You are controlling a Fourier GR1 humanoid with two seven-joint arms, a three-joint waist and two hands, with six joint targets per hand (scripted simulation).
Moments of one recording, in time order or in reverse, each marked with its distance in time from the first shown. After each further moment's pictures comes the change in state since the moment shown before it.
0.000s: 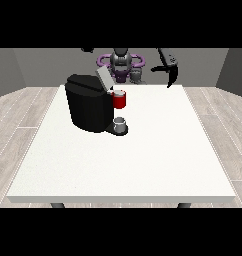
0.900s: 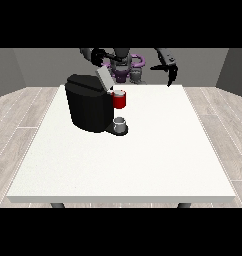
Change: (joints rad) left arm 0.053 -0.044 -0.119 -0.311 0.059 -0.031 0.005; right arm -0.304 -0.001 -0.103 0.165 0.092 -0.177 0.052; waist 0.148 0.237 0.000
